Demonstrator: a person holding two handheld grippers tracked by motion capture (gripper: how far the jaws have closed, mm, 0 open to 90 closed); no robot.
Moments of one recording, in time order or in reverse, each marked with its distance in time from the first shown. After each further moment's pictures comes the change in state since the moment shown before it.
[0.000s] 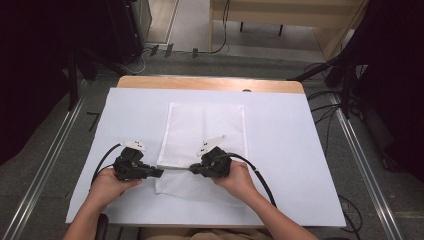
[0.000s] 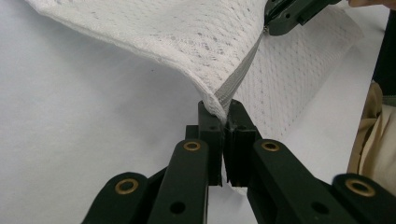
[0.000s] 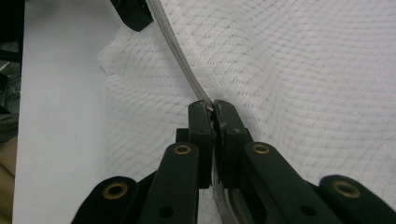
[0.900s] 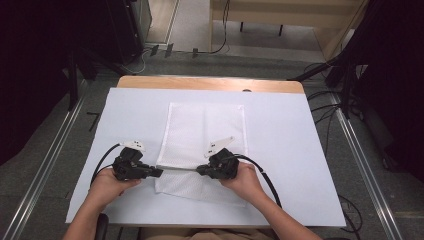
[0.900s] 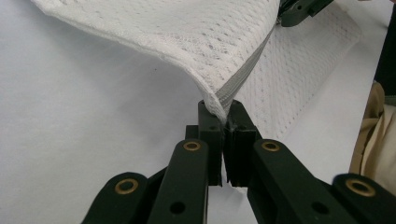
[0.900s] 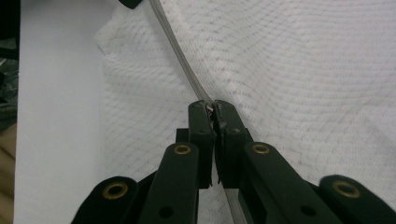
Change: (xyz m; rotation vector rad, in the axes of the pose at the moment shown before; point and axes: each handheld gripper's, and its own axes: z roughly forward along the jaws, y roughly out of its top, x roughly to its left) left arm 0.001 -0.001 -0.002 0.001 0.007 0.000; right arm -0.003 -0.014 -0.013 0.016 -0.021 0.018
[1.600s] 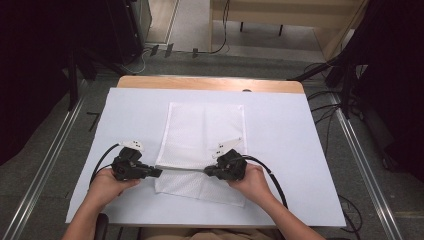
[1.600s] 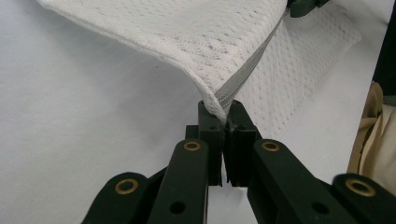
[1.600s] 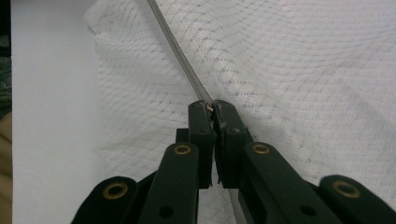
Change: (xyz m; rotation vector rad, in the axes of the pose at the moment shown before) left arm 0.001 -0.001 -0.001 0.002 -0.003 -0.008; right arm -0.005 -0.014 -0.014 0.013 -0.013 0.023
